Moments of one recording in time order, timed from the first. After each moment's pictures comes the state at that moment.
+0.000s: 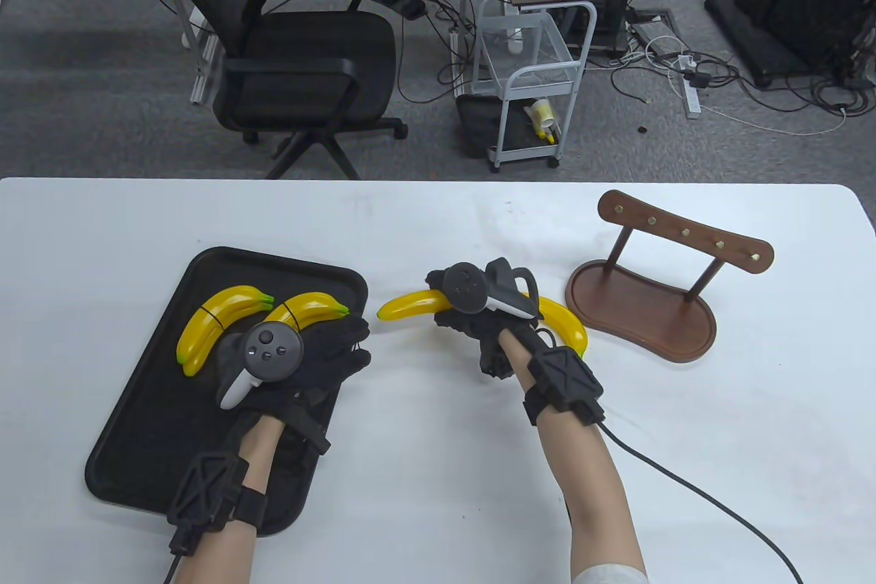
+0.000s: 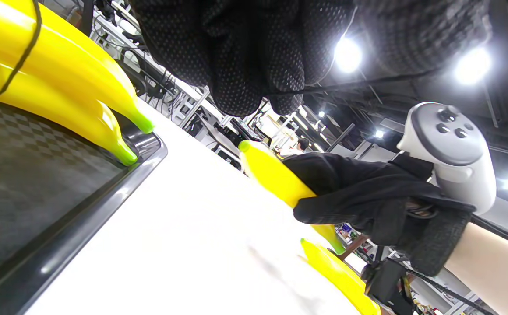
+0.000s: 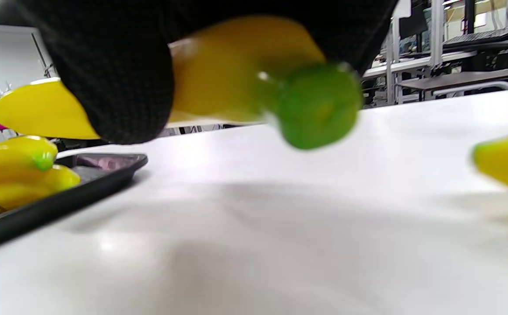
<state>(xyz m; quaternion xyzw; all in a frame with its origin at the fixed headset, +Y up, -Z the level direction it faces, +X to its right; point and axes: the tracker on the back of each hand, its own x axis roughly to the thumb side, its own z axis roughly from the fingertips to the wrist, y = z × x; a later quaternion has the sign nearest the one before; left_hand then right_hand) -0.219 -0.744 -0.321 -0.04 -0.17 0.35 0.92 0.066 -0.746 -0.440 0.24 0.01 0.97 0.10</state>
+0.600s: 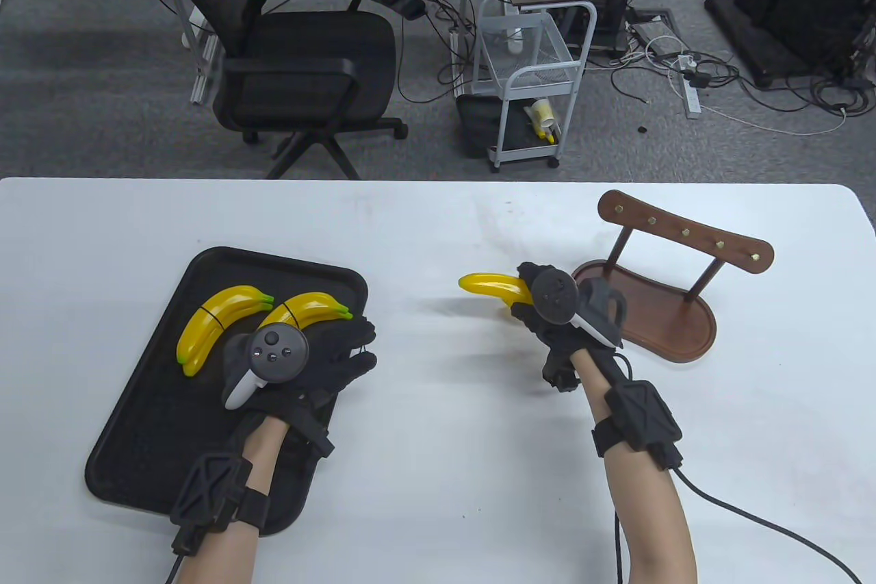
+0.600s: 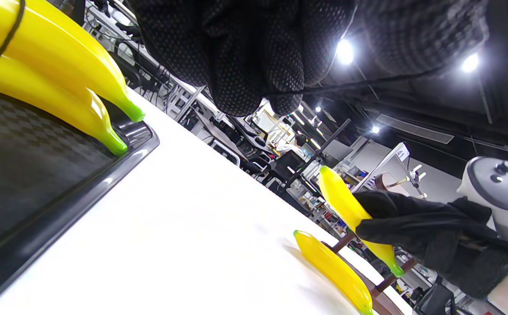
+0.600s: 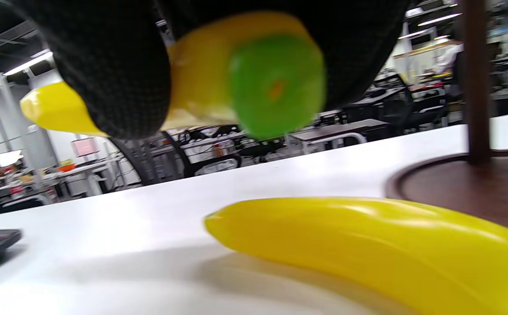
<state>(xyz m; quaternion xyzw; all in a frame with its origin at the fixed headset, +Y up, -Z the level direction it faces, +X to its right) -0.213 -0.746 -0.320 -0.05 -0.17 0.36 0.92 0.174 -0.734 -0.412 0.08 -0.06 0.99 0.11</state>
